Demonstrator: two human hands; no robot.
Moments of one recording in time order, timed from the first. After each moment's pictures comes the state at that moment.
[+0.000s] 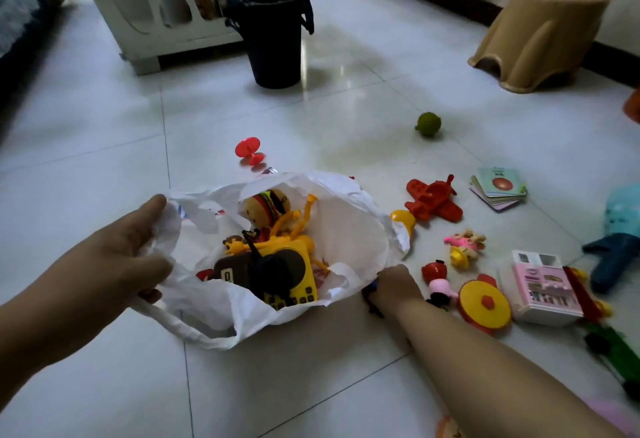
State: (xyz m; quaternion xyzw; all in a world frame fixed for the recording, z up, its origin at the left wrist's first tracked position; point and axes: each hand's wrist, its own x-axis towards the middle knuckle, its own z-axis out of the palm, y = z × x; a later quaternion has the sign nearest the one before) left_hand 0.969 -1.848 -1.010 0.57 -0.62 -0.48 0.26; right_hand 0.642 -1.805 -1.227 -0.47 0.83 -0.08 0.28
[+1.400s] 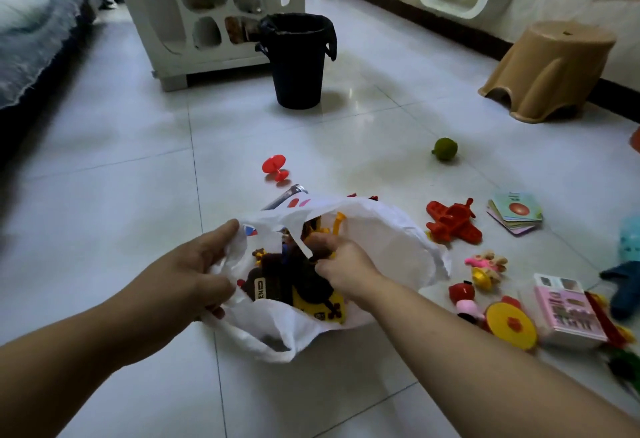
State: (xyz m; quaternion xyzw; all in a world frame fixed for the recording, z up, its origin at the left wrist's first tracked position) left_hand 0.984 -1.841 -1.007 0.51 -0.56 -0.60 0.24; right_hand 0.763 -1.847 -1.101 -0.47 0.67 -0.30 0.49
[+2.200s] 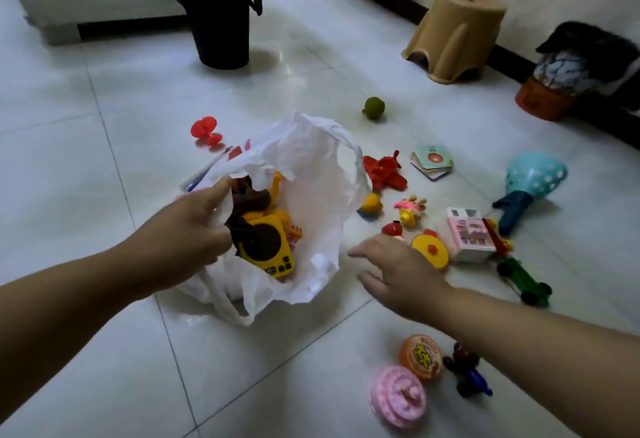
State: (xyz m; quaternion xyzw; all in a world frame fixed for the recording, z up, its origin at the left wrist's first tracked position) left_hand 0.938 -1.832 -1.009 0.50 -0.73 -0.45 0.12; right_hand 0.688 -1.695 -1.079 -0.68 0.70 -0.14 0.15
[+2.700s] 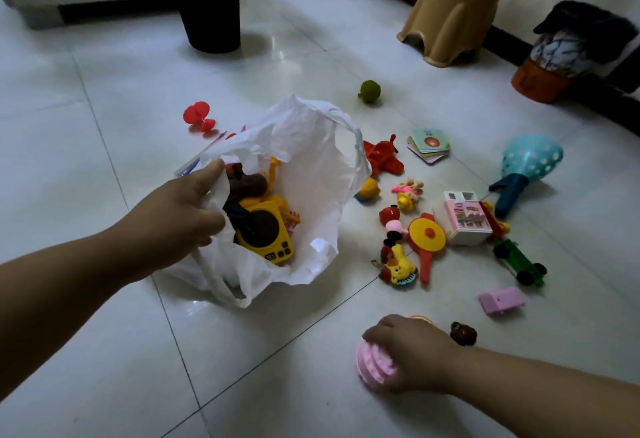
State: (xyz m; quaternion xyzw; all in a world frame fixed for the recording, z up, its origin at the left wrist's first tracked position) left_hand 0.942 -1.840 -1.022 0.49 -0.73 -0.46 0.13; right_hand 0.702 -1.613 -1.141 -0.63 0.70 0.11 0.32
